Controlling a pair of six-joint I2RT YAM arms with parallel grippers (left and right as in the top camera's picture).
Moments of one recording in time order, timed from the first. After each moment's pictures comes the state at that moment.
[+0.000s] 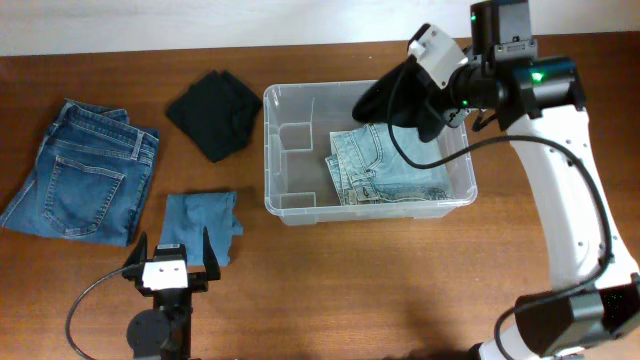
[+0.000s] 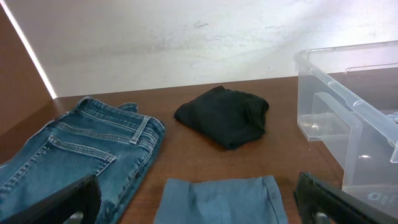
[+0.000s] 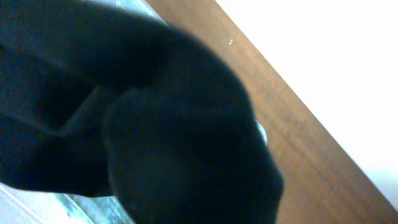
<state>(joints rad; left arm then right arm) 0.06 0.02 0.01 -0.08 -0.02 0.11 0.13 1.74 1.90 -1.10 -0.11 -0.71</state>
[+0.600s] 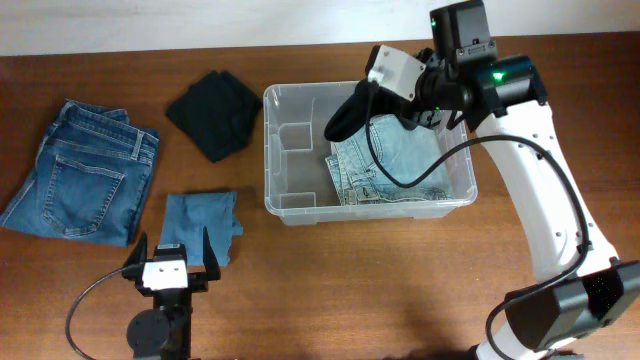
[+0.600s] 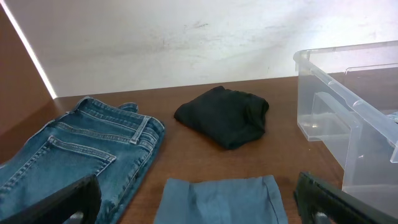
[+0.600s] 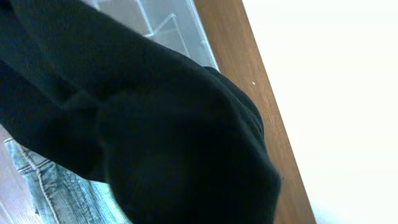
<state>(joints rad) 0.06 0.02 0.01 -0.08 -0.02 0.11 0.23 1.78 1.90 -1.05 -0.15 -1.00</state>
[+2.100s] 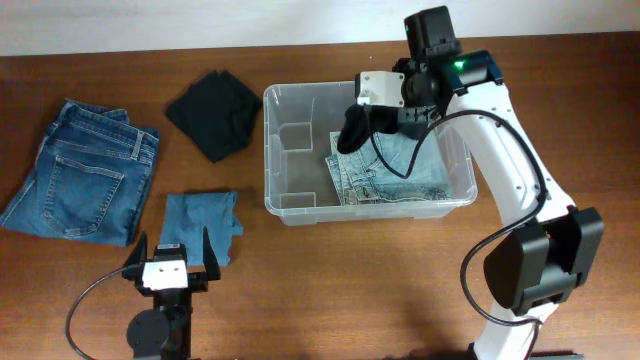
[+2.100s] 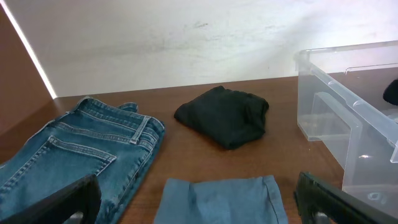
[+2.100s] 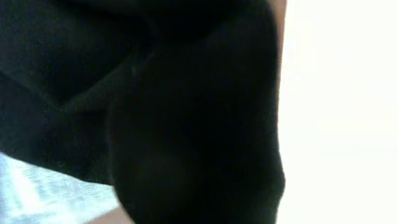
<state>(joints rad) 0.06 0.02 0.01 -0.08 -0.02 0.11 0.23 1.96 1.90 -0.95 0.00 -1.35</state>
